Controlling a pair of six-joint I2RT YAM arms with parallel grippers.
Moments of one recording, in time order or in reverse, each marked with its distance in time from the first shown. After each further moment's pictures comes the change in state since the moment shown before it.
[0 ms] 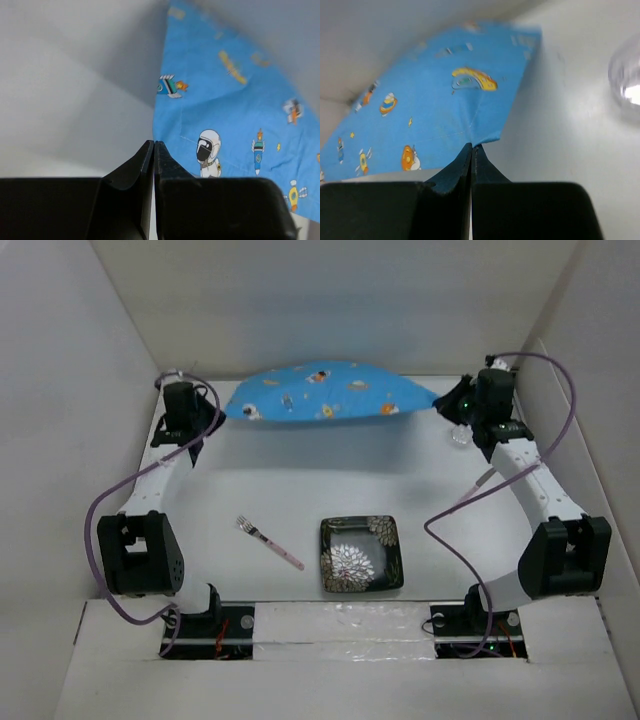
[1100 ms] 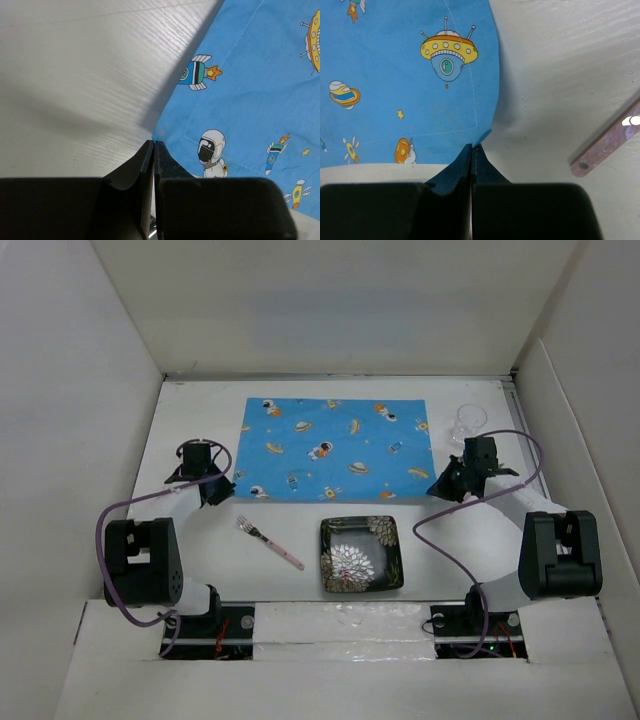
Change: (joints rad) left arm 0.001 -0.056 -0.498 -0.087 -0.003 0.045; right arm -0.066 -0.008 -0.530 -0.103 -0.155 0.009
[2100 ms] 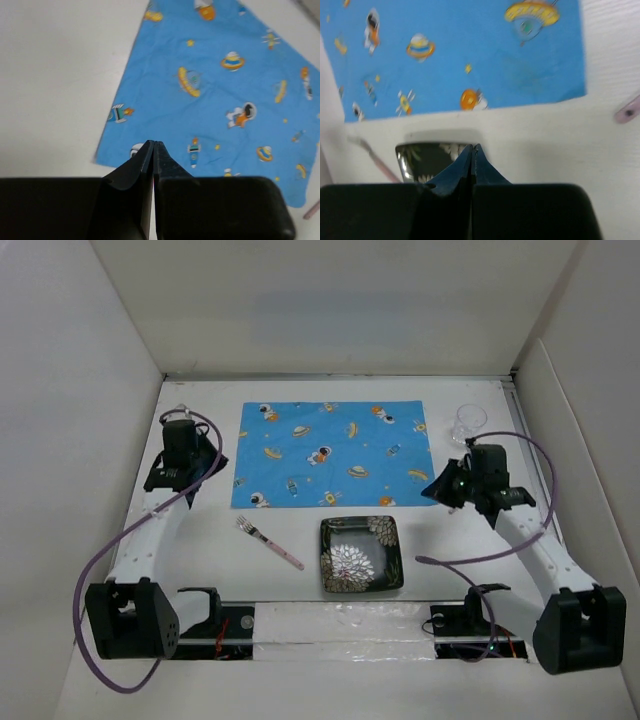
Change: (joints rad) left arm -0.035 -0.265 0.163 -0.153 -0.013 0.056; right arm 0.078 -0.353 -0.043 -0.135 -0.064 -0.018
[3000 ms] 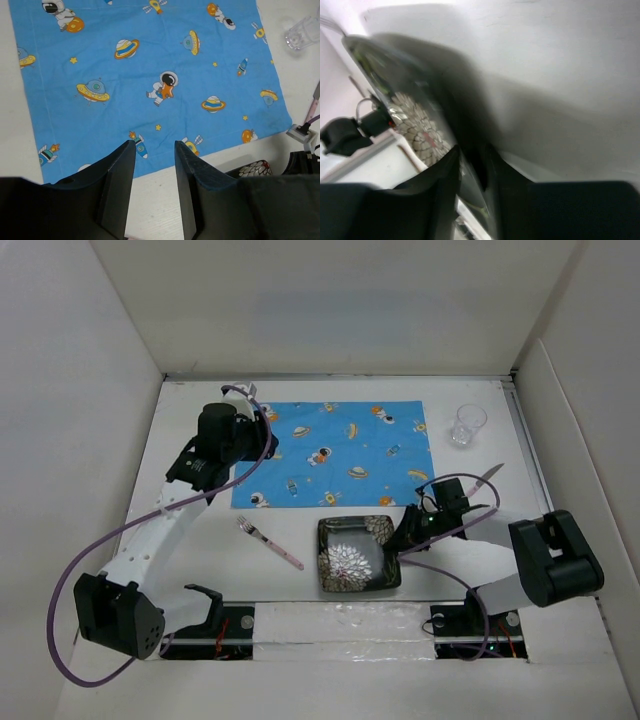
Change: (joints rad) left arm -0.325 0.014 0.174 0.038 0.084 0.259; right arm 0.167 0.308 -0.286 0.279 -0.393 0.097
